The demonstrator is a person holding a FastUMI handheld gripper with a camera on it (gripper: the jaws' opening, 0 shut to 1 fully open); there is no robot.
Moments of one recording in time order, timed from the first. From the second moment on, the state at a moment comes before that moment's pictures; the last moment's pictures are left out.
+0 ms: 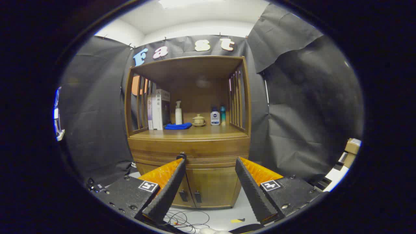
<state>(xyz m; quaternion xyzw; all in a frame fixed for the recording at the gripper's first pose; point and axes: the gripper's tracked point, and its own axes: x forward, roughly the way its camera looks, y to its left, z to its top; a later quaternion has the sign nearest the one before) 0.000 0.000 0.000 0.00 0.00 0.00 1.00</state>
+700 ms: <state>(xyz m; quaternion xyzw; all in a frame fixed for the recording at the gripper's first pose) -0.002 0.008 0.016 -0.02 -0.01 0.01 1.00</state>
